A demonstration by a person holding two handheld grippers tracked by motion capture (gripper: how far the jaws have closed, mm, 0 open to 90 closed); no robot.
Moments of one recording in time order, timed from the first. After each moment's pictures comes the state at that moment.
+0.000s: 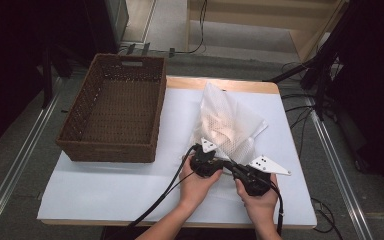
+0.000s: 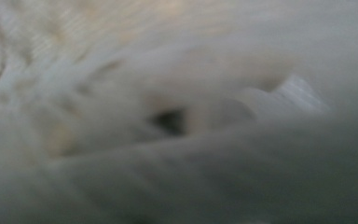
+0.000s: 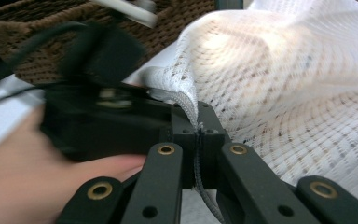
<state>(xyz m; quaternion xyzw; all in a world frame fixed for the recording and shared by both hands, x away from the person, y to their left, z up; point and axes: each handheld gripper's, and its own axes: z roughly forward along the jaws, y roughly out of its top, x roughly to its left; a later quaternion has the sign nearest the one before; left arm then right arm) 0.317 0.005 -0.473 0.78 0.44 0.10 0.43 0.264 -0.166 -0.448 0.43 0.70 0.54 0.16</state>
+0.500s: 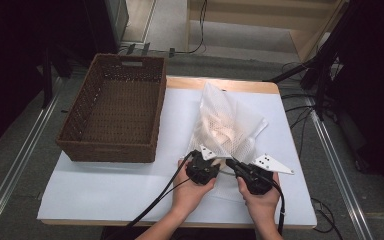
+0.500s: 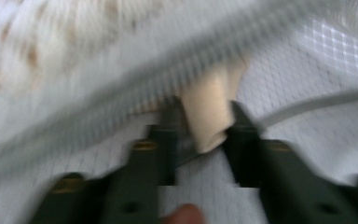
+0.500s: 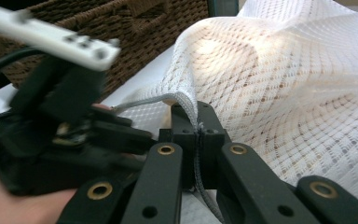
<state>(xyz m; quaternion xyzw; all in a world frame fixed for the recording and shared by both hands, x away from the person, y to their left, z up) 0.306 0.012 -0.475 0.81 0.44 0.11 0.37 0.265 -0.169 -0.445 0.44 0.69 0.55 0.15</state>
